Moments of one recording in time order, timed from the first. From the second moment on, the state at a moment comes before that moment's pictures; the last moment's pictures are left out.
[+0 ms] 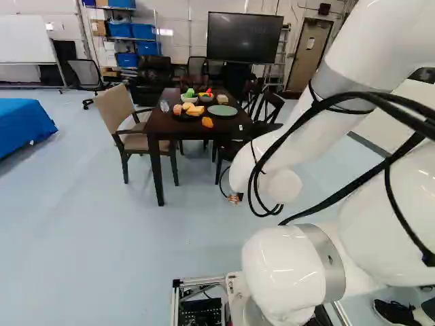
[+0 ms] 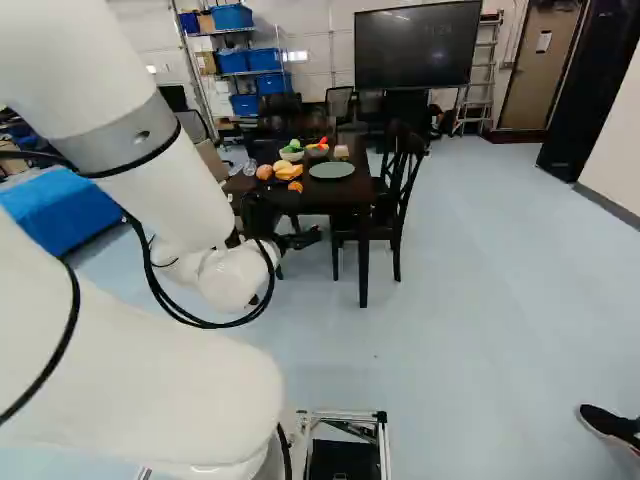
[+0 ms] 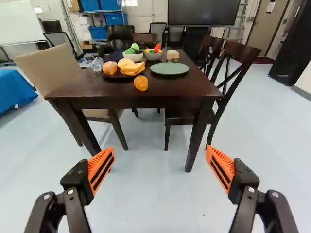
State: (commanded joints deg) arm 0.0 16.0 -5.0 0.0 50.0 0.0
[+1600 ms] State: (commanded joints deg) arm 0.0 16.0 -5.0 0.0 50.0 0.0
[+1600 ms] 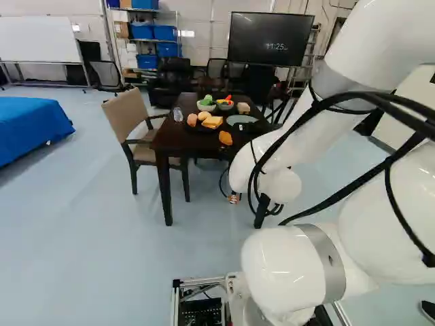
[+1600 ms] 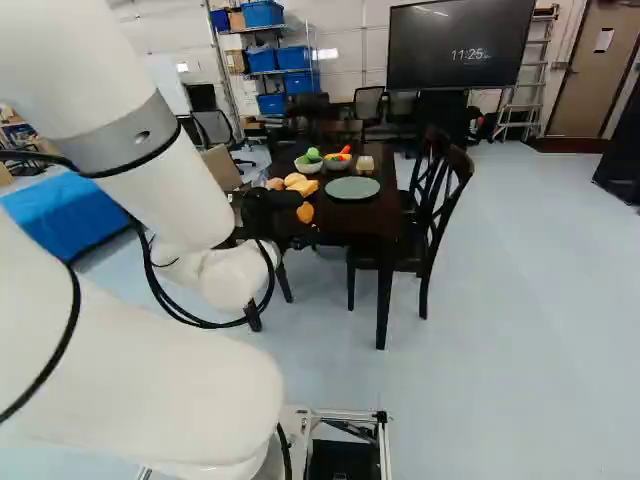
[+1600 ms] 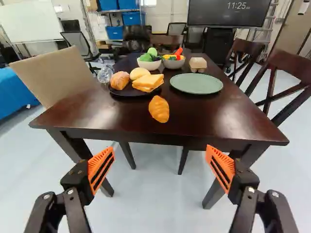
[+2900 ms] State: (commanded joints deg) arm 0.0 16.0 -5.0 0.0 50.0 0.0
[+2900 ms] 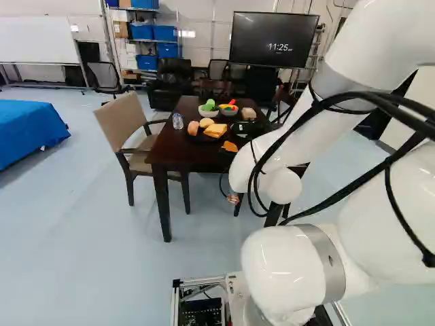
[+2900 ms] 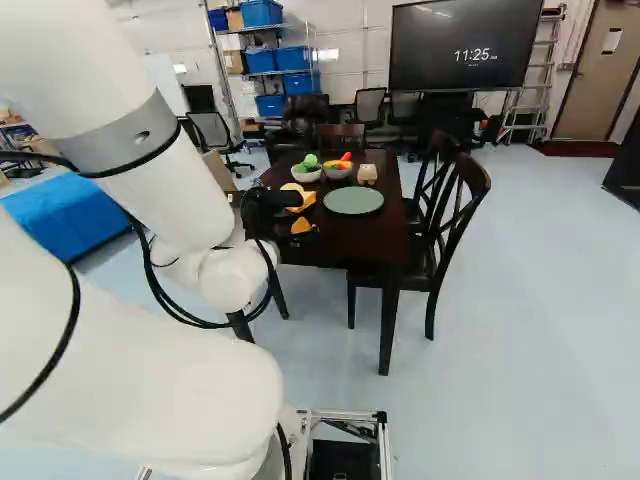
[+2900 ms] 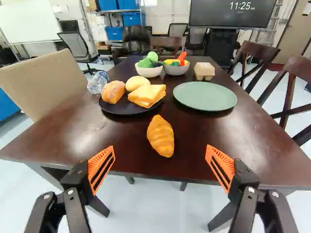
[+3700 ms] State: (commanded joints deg) arm -0.6 12.9 -11.9 0.0 49.8 0.0
